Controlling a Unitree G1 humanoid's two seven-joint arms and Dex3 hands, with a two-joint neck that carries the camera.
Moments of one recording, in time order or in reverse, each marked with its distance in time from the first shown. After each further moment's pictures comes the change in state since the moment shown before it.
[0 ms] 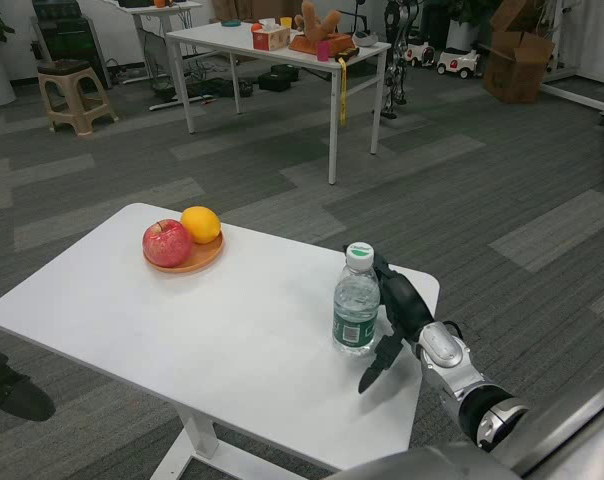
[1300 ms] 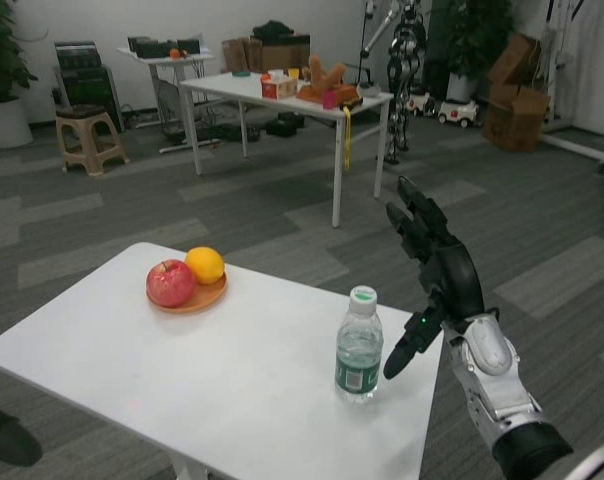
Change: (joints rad) left arm 0.000 0.000 0.015 0.003 0.000 0.007 0.000; right arm 0.150 -0.001 -0.336 -0.658 0.042 0.048 0.001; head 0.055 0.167
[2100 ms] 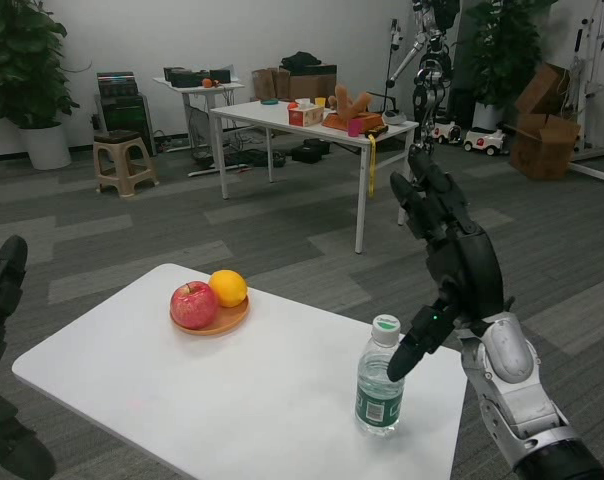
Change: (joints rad) left arm 0.000 0.010 0.010 -0.038 0.004 0.022 0.000; right arm -0.042 -0.048 0.038 -0.212 0.011 0.015 -0.047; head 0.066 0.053
